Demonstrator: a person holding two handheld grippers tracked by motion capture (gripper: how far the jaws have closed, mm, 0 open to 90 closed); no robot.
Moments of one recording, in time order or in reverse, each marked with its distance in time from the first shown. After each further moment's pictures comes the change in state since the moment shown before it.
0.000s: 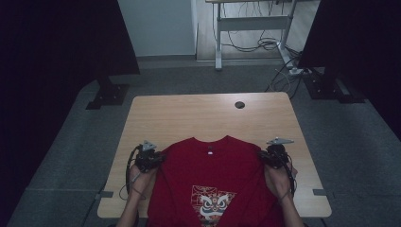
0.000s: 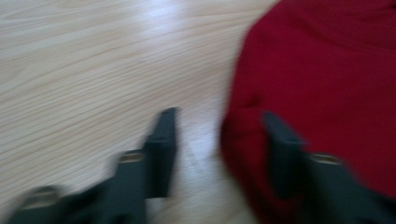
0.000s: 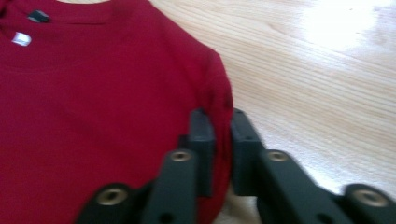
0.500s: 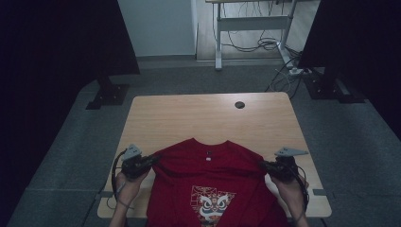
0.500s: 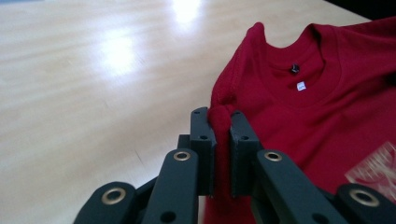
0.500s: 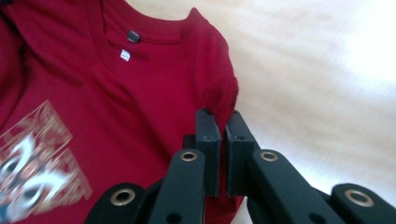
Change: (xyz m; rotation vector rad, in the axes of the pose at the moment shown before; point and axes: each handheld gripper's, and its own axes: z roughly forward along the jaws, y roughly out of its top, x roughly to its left) left arm -0.011 -0.016 -0.080 -0.163 -0.157 -0.014; right arm 0.034 -0.015 -0.075 -0.069 0.185 -0.045
